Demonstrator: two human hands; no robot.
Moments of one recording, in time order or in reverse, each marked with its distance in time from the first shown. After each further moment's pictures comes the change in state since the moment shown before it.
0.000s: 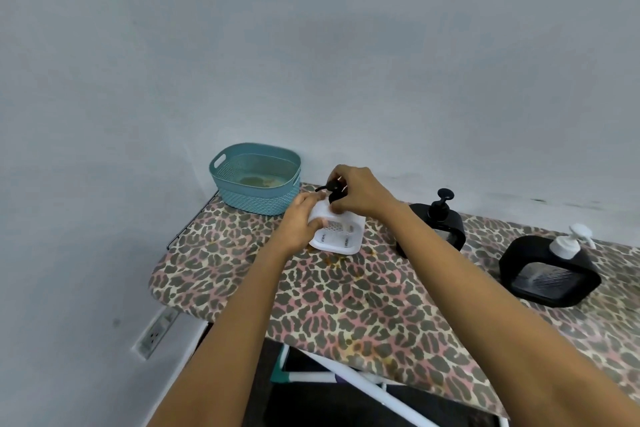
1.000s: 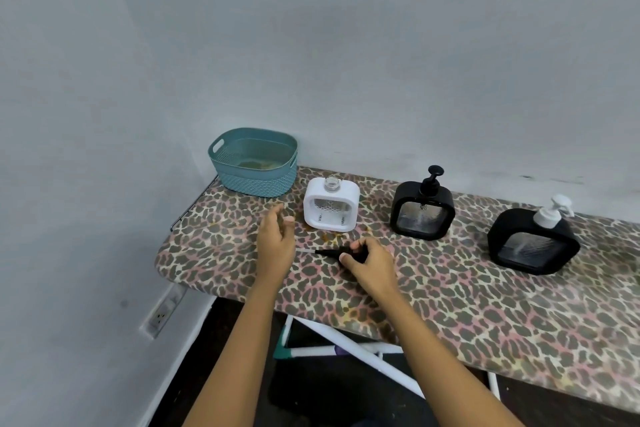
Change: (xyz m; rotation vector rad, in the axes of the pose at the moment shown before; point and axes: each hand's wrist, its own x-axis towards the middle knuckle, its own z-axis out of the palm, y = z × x) left_hand -0.075 -0.021 0.025 -0.226 0.408 -0.234; right_hand -0.132 0.036 0.103 0.314 0.226 0.478
